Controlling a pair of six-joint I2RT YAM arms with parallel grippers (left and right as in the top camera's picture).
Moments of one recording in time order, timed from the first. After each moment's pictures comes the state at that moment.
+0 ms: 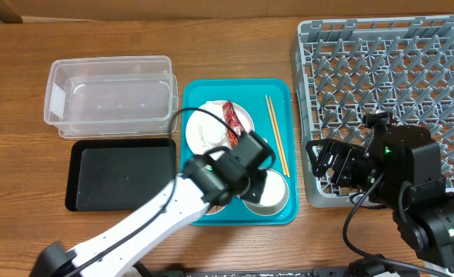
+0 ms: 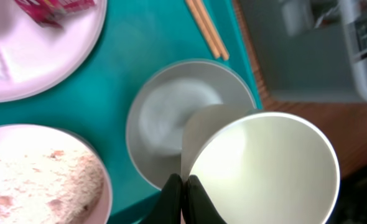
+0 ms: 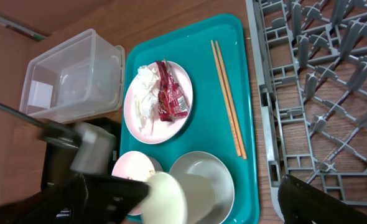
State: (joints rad) left arm -0.81 1.43 1.12 -0.82 0.09 -0.52; right arm 0.29 0.89 1.14 -1.02 -0.19 0.55
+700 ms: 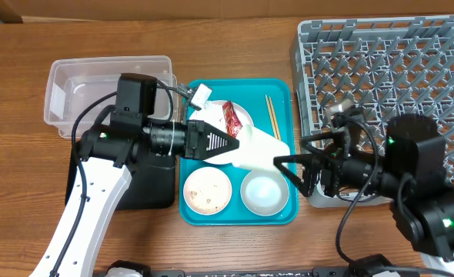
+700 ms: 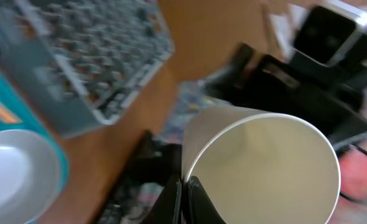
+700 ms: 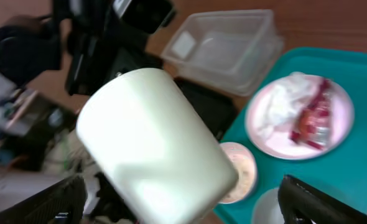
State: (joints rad) left arm -0.22 1.33 1.17 -0.75 1.30 -0.31; right arm 0.29 0.93 1.14 -0.79 -0.79 0.24
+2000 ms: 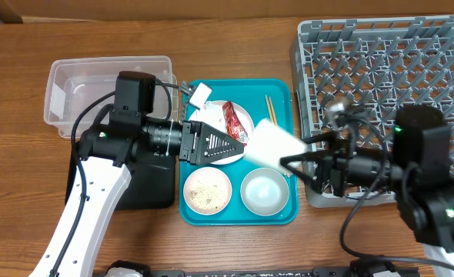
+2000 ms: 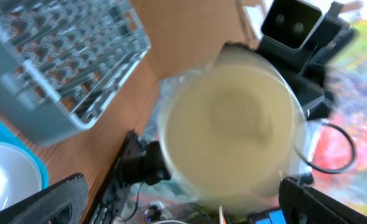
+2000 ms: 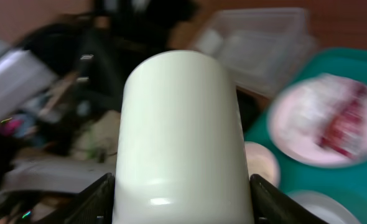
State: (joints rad) left arm -0.21 1.33 1.17 -0.76 1.37 -0.28; right arm 0.19 0.95 1.17 -0.87 -0.91 0.18
